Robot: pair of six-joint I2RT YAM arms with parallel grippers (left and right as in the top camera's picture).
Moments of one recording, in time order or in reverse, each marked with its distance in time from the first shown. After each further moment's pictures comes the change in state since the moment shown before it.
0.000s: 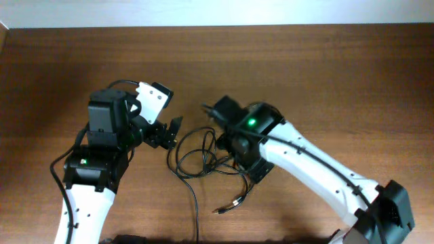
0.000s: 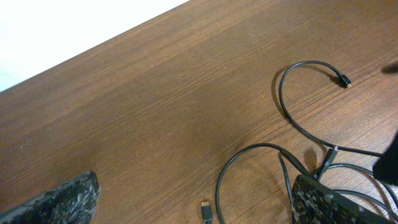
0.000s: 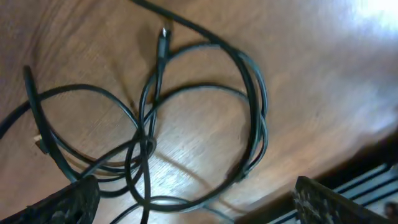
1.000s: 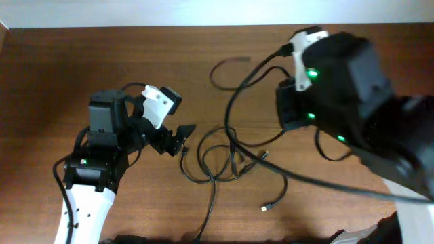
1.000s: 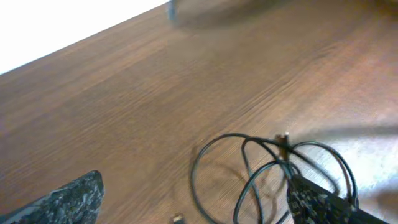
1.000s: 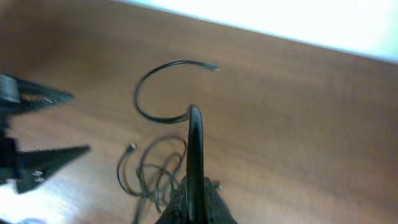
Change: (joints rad) left arm 0.000 0.000 -0.002 -0.016 0.280 -0.013; right arm -0.116 -0.098 1.009 -0.378 0.245 -1.343
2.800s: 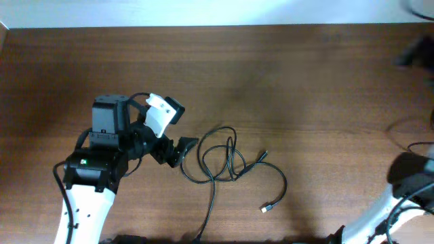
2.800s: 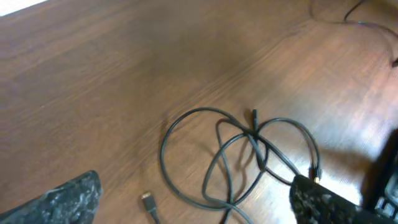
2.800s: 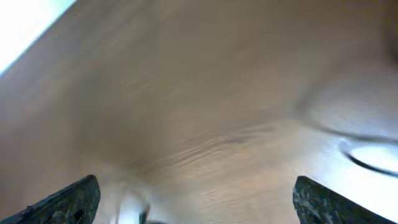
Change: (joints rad) left arm 0.000 -0.001 0.000 -0.137 0.047 0.031; right arm -1.125 0.473 0.060 -0.065 -0.500 -0.203
